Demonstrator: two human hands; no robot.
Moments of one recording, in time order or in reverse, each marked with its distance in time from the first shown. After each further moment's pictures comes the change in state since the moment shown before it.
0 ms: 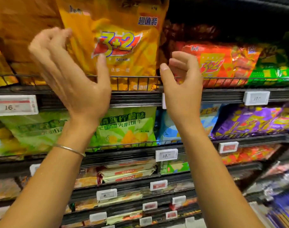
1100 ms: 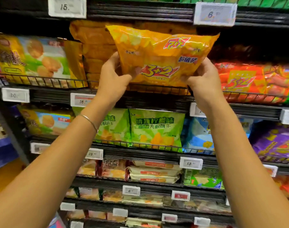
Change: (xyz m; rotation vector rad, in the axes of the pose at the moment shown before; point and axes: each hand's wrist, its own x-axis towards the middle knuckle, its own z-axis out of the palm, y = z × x) left_hand 0.048 -0.030 -0.026 -0.431 -0.474 -0.306; right_hand 0.053 0.003 0.012 0.315 -0.440 0.106
